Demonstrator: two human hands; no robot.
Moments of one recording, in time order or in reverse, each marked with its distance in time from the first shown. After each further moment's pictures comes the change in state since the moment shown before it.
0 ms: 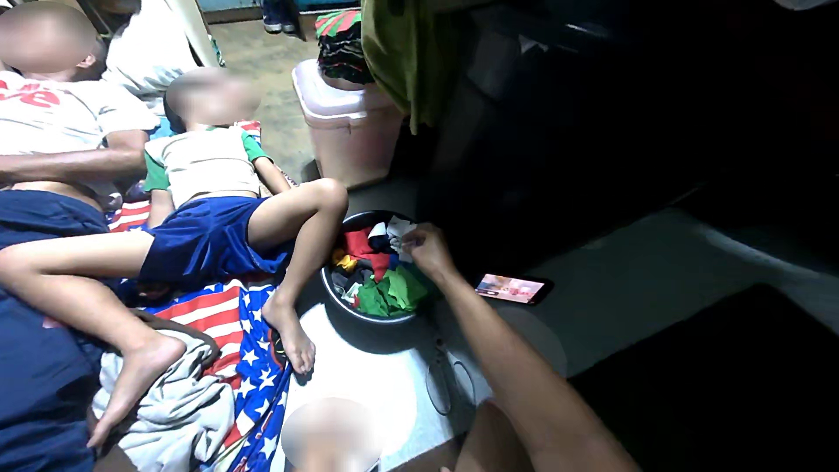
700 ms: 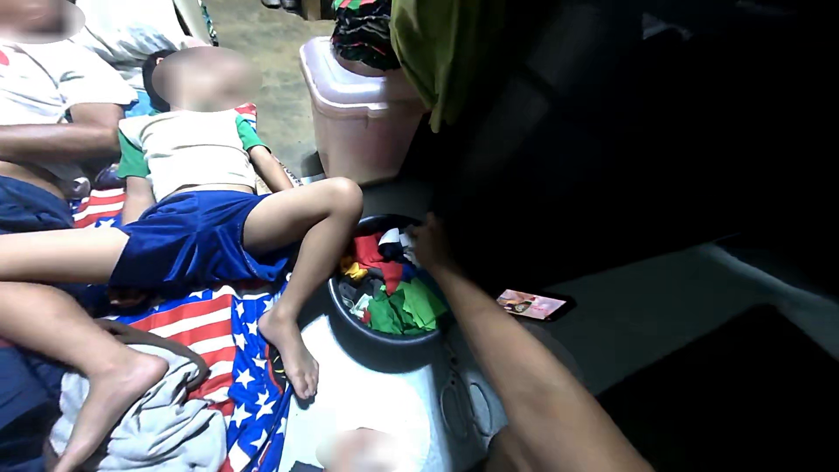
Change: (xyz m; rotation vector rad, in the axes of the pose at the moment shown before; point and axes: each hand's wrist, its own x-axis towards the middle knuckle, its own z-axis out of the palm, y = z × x) left_hand 0.023 -0.019 -0.002 0.007 -0.182 0.033; right_hand 0.081 0.045 0.044 -0.611 -0.048 0.001
